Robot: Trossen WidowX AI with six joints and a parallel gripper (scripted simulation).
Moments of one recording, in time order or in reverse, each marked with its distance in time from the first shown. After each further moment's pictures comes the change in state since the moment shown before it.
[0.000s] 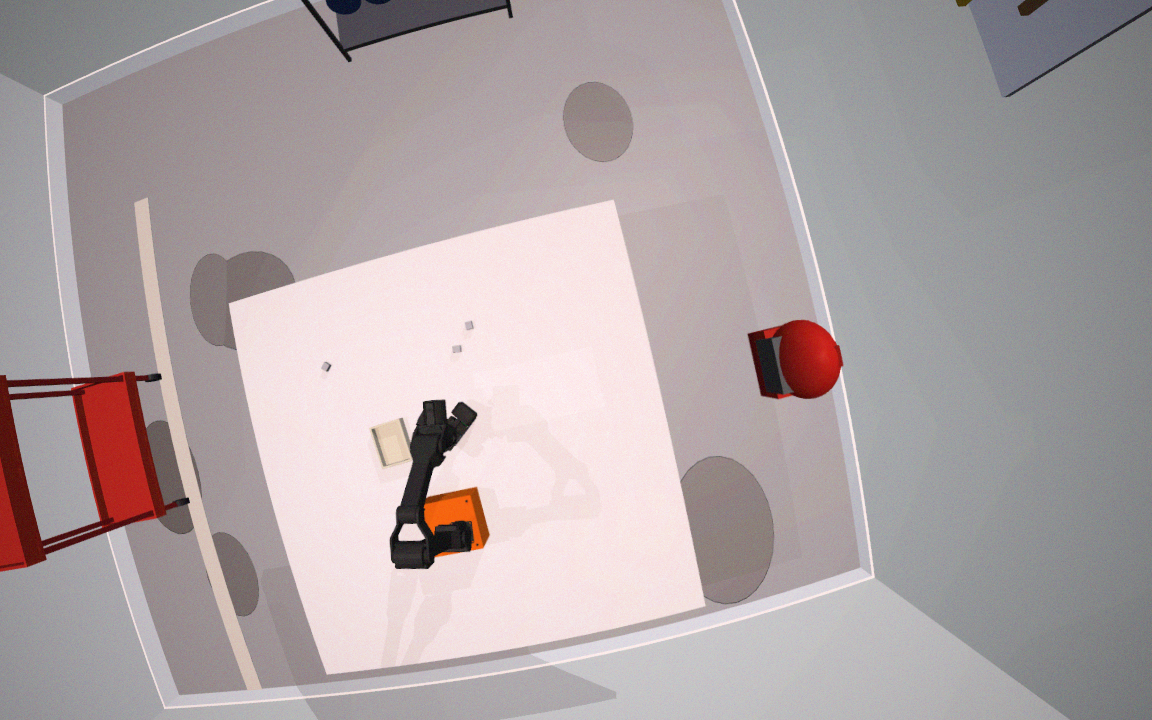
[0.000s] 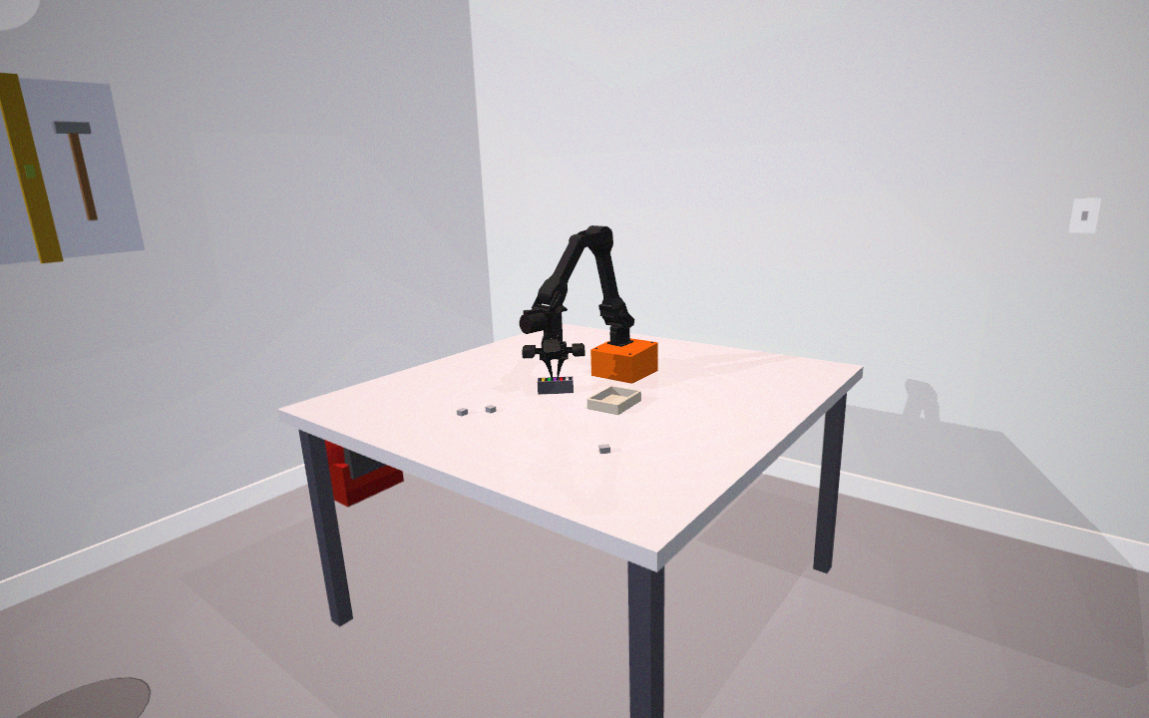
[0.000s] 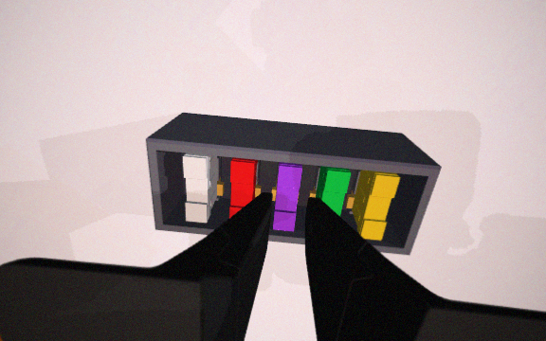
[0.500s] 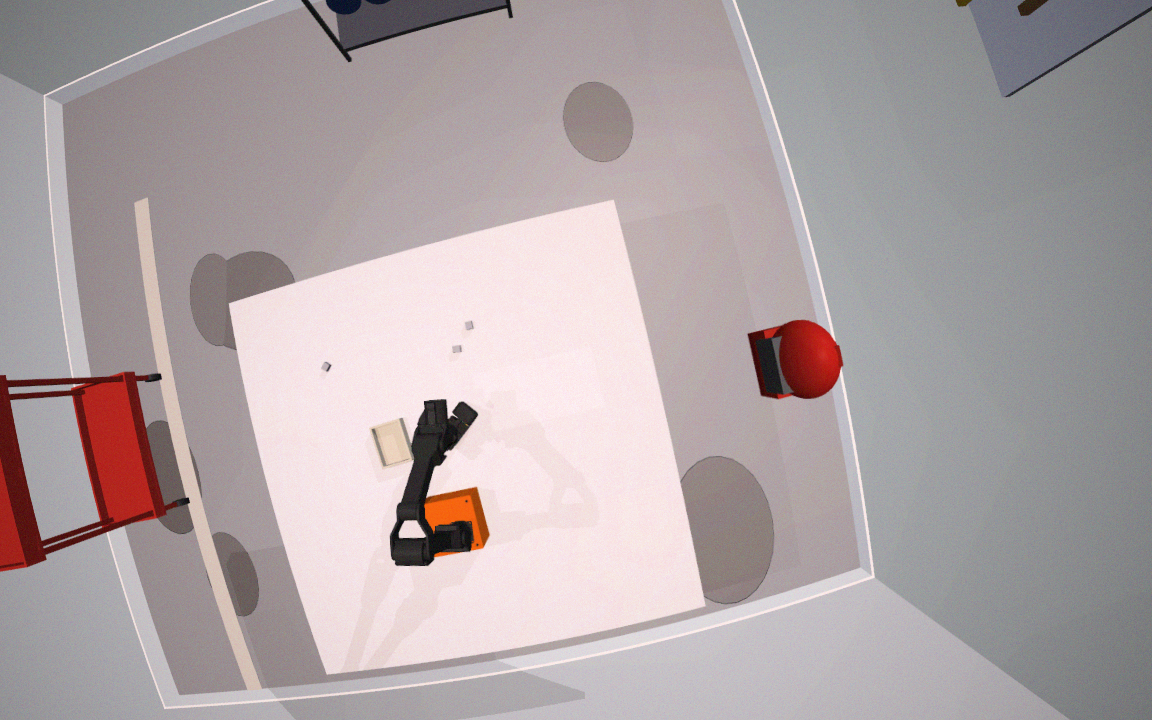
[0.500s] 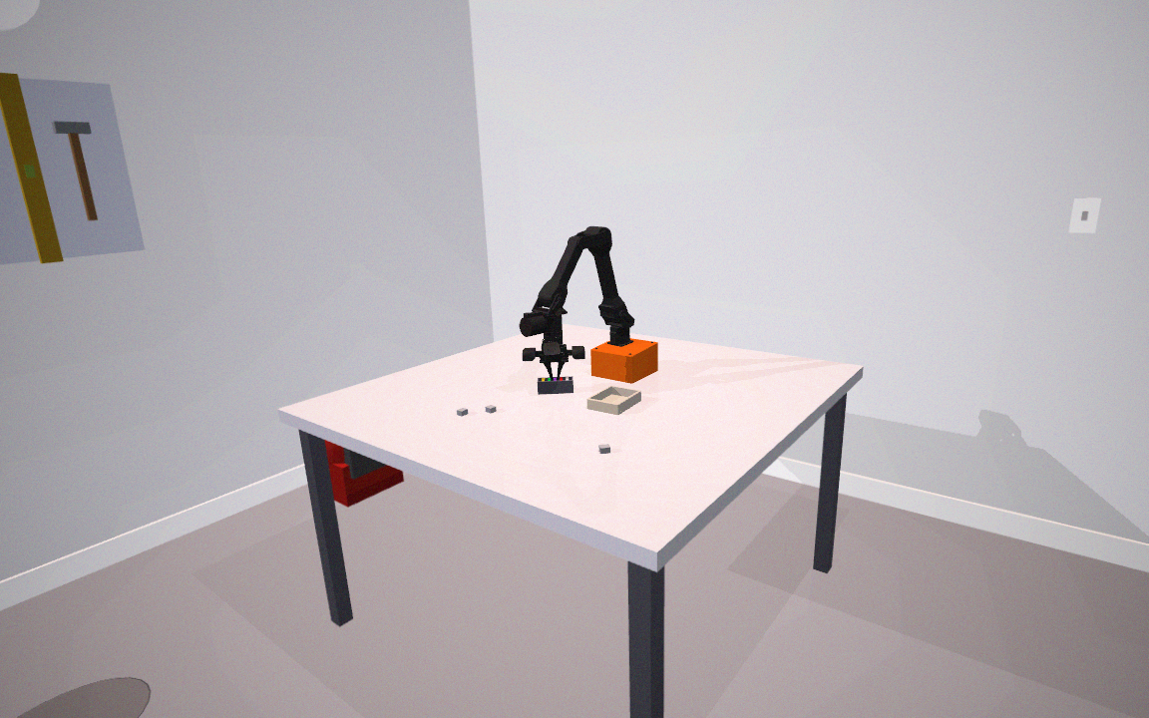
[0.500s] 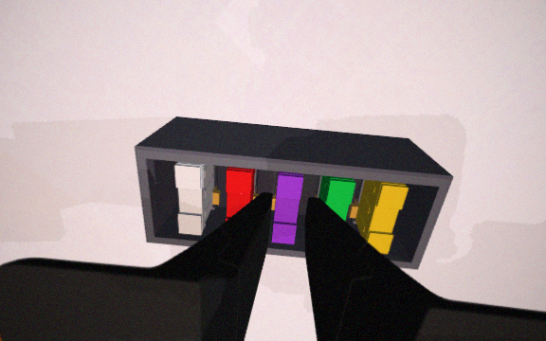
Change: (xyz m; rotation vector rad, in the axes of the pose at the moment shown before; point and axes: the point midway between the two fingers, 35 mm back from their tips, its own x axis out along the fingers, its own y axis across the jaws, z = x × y) arm 0.008 0.000 0.000 0.001 0.000 0.000
